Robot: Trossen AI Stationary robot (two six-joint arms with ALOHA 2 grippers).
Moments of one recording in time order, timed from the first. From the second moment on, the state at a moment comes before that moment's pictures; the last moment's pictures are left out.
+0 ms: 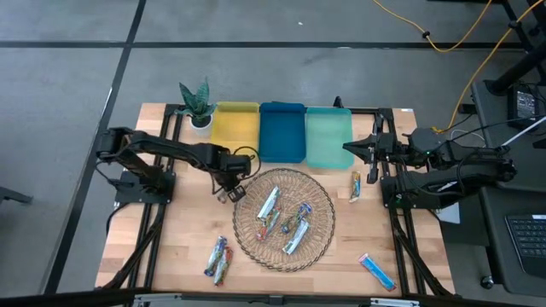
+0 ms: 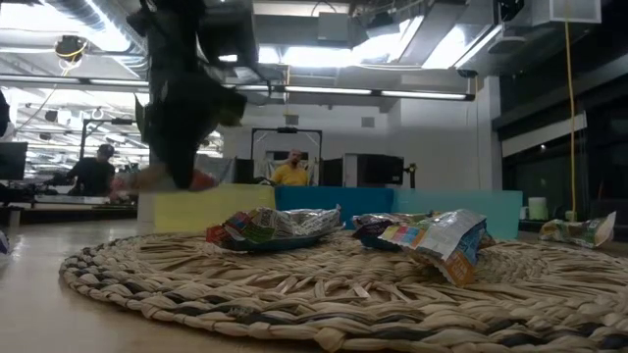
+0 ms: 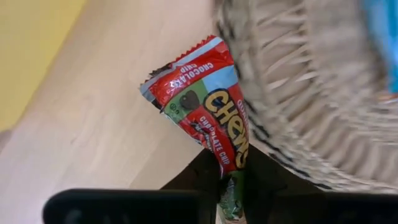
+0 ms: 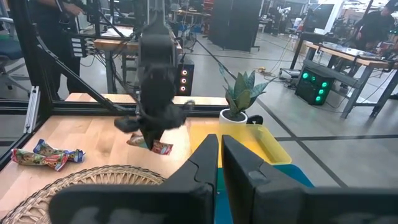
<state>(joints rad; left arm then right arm) 0.05 1.51 0.96 -0.79 0.02 -0.62 0.04 0.60 0.76 -0.26 0.24 -0.08</state>
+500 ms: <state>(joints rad) 0.05 1.17 0.97 -0.47 -0.05 -0.53 0.04 0.60 0.76 -0.25 0.24 -0.08</state>
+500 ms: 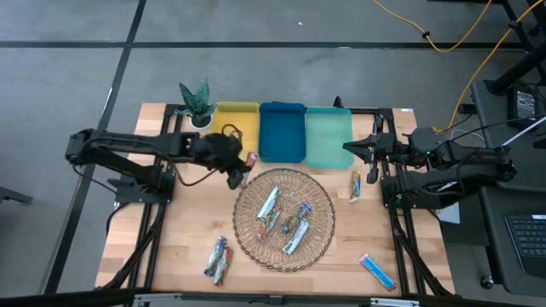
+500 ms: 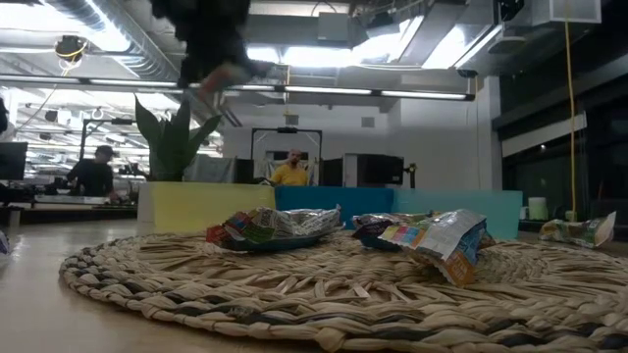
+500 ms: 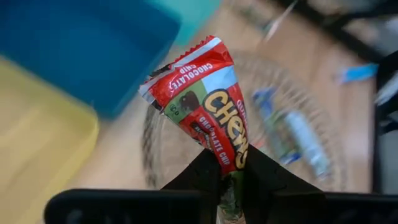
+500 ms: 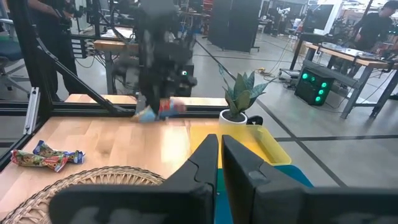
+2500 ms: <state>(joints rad) 0.55 1.64 1.65 -1.08 -0.14 -0.13 0.04 0.68 0.76 -0.27 0.23 -0.08</state>
